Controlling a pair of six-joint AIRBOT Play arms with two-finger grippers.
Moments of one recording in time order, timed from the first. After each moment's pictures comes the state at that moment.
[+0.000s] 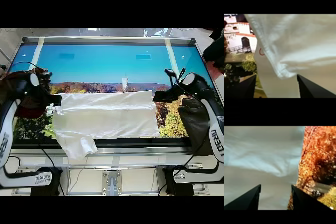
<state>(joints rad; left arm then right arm) 0.05 -1.38 1.23 1.57 -1.25 -1.48 -0.09 -1.44 1.26 -1.26 1.21 1.30</state>
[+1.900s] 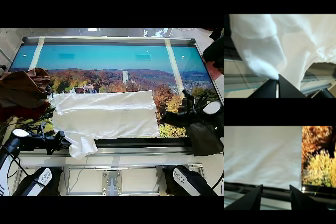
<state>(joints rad) 0.42 -0.94 0.30 0.90 -1.26 -1.42 -0.27 -0.95 0.70 -1.12 1.27 1.34</state>
